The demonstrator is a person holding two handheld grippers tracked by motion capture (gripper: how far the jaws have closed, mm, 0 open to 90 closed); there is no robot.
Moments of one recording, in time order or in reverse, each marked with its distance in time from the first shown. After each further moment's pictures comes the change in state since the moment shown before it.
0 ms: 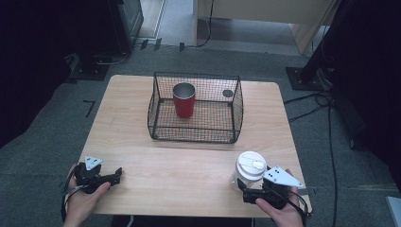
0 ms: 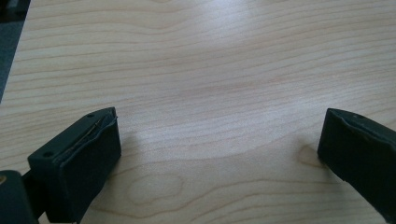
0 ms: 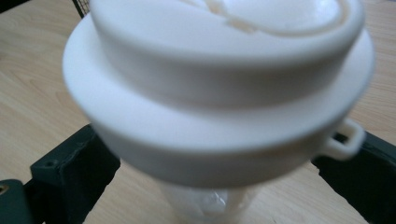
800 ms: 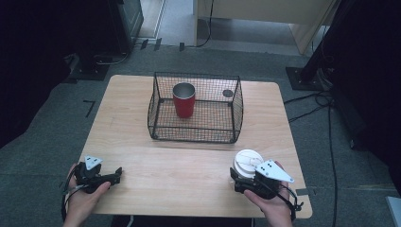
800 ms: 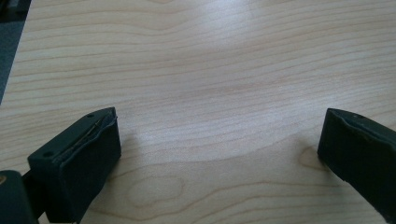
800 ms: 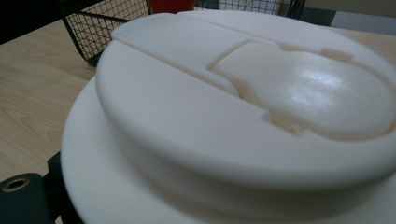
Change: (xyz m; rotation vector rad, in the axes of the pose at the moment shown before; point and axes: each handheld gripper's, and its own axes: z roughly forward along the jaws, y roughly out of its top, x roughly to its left) left arm 0.000 0.001 0.001 0.003 0.001 -0.003; right arm 0.012 0.012 0.020 -0.104 -0.034 0.009
